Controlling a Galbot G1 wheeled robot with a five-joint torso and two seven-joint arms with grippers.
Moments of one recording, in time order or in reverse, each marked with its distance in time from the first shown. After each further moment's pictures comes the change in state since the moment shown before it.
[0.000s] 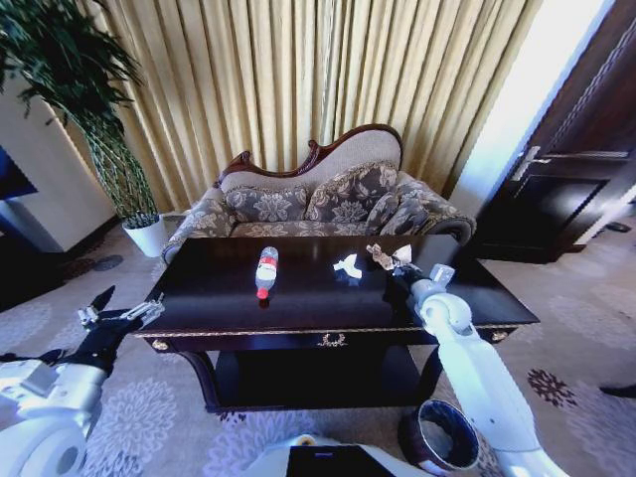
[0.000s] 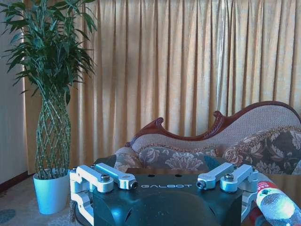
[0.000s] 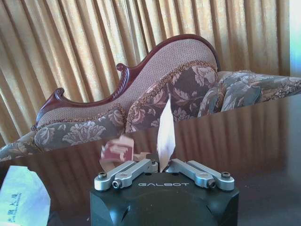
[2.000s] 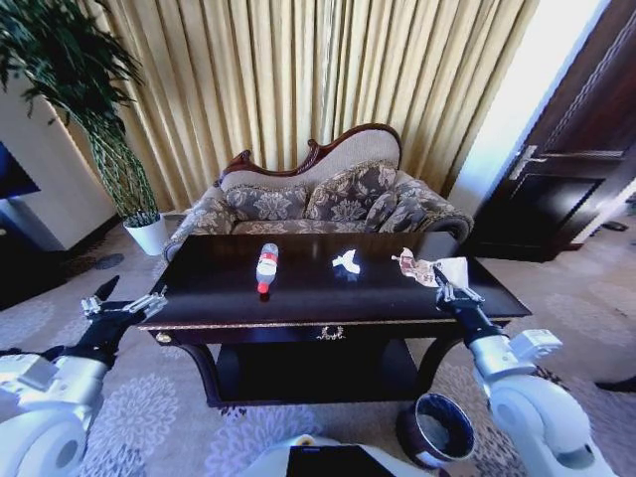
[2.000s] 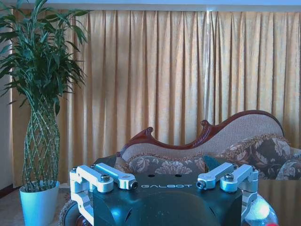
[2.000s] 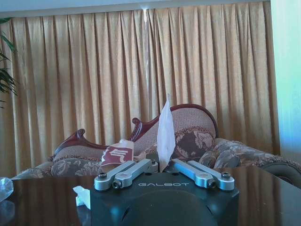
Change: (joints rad) left arm -0.026 0.033 0.004 0.000 -0.017 -0.020 0.023; right arm -0.675 0.068 0.384 0.607 -0.136 0.213 -0.152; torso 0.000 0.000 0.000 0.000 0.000
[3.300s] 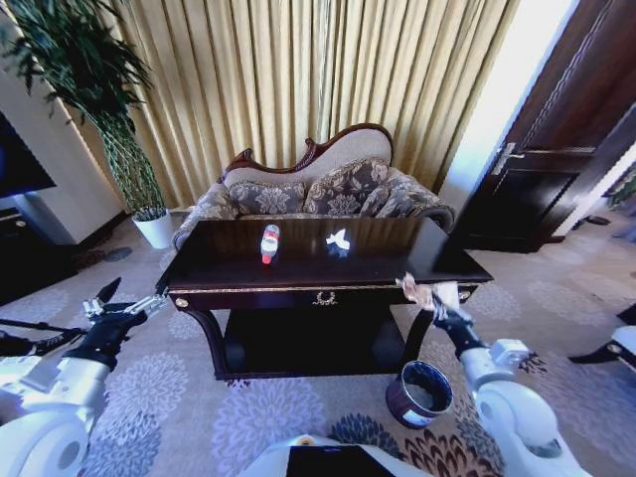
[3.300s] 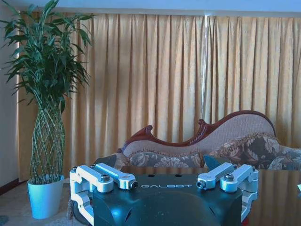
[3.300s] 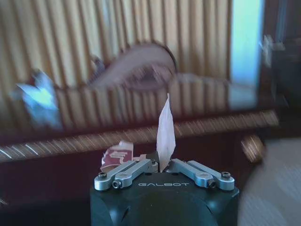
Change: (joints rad) left arm 0.004 -0.014 0.005 0.000 0.000 -0.003 0.000; right arm 0.038 0.030 -0.049 -0.395 -0.058 0.010 -0.017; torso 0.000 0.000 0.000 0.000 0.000
